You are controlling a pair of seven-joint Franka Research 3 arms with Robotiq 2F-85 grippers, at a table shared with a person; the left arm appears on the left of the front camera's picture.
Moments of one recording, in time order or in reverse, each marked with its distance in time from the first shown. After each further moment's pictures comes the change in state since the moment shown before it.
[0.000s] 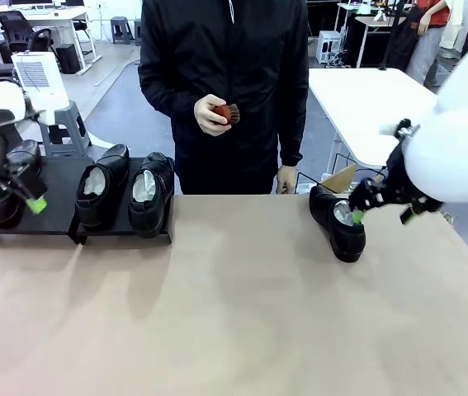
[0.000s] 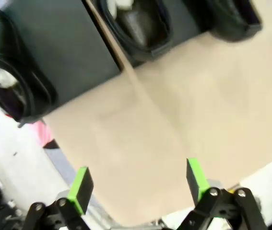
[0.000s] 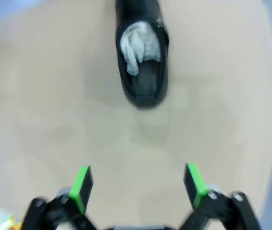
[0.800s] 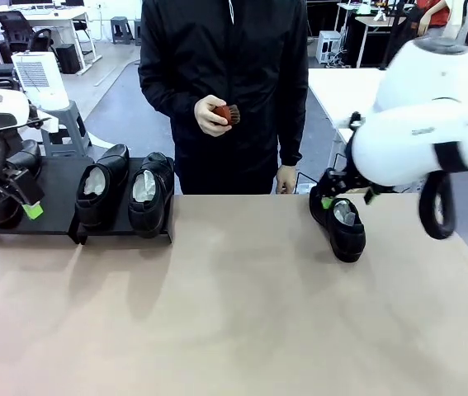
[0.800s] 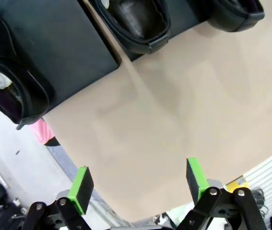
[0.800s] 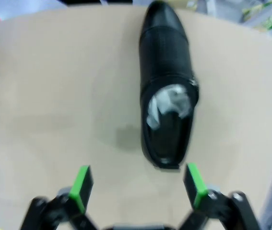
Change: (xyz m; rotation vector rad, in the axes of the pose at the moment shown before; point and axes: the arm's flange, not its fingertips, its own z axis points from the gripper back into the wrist) left arm 0.006 0.002 -0.002 -0.004 0.035 -0.032; right arm 0.066 0.045 -0.055 -0.037 0.010 0.123
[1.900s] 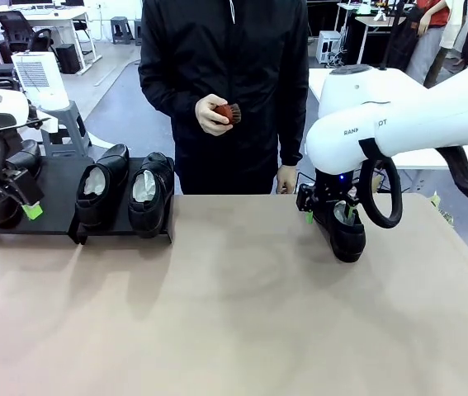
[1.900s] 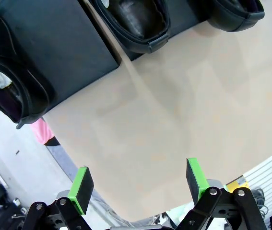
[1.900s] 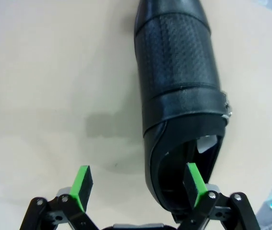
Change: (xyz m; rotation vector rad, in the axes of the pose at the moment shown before) left arm -0.001 0.000 0.000 0.000 0.000 0.001; right arm 0.045 0.014 -0.084 -0.105 0.271 -0.049
